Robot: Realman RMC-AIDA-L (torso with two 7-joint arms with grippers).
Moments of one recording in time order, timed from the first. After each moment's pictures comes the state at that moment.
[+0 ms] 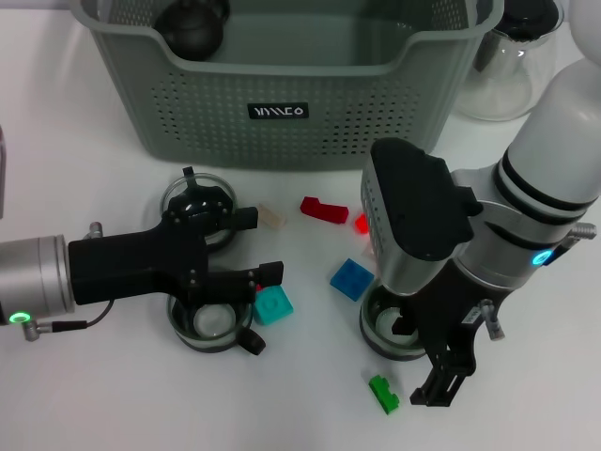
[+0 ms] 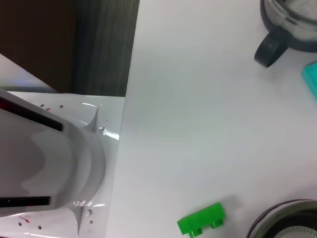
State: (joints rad) left arm -0.46 -2.16 0.37 0.57 2.24 1.76 -1.17; right arm 0.78 2.10 -1.78 -1.10 -2.38 -1.64 2.09
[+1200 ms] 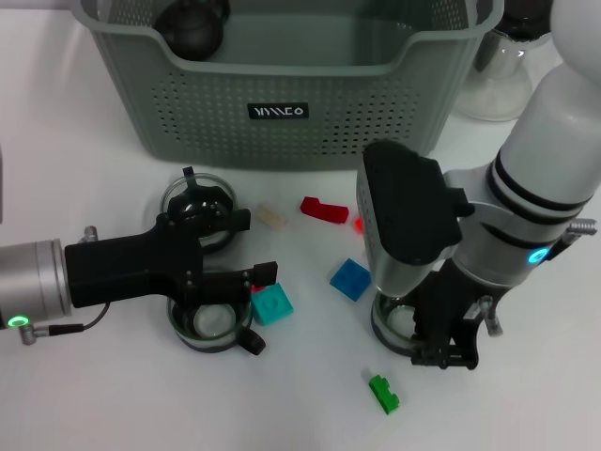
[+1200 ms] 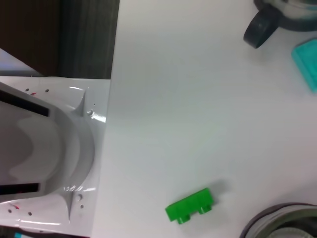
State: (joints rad) left arm -0.45 -2.16 0.37 0.57 2.24 1.73 -1.17; right arm 0.79 2.11 -1.81 -1.13 -2.42 -1.64 2.15
